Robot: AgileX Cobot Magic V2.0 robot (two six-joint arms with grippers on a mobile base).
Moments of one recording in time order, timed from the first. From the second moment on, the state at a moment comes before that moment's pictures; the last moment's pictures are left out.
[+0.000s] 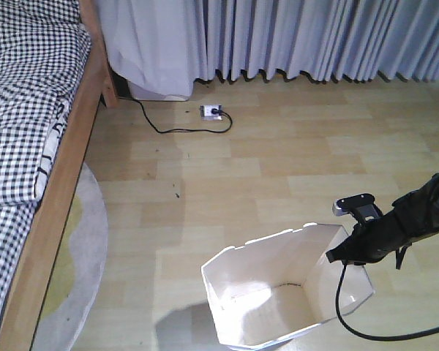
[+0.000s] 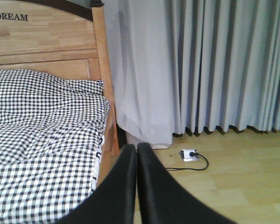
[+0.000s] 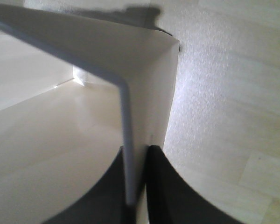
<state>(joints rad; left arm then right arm) 0.05 -0.02 0.03 0.04 0.12 -0.05 -0.11 2.37 -0.92 1.24 0.22 -1.60</state>
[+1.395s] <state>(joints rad) 0.05 -0.02 0.03 0.04 0.12 -0.05 -0.11 2.37 -0.92 1.24 0.22 -1.60</state>
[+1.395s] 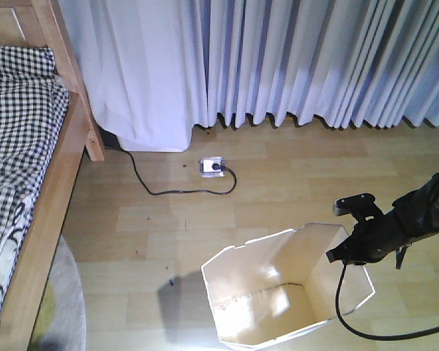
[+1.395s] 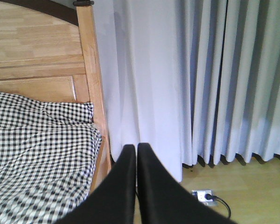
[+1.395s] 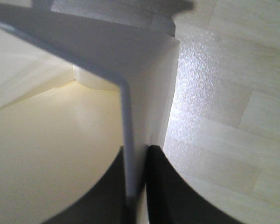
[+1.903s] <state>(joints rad) 0.05 -0.02 0.03 0.04 0.12 -0.05 -0.11 2.37 -0.92 1.24 0.22 -1.60</state>
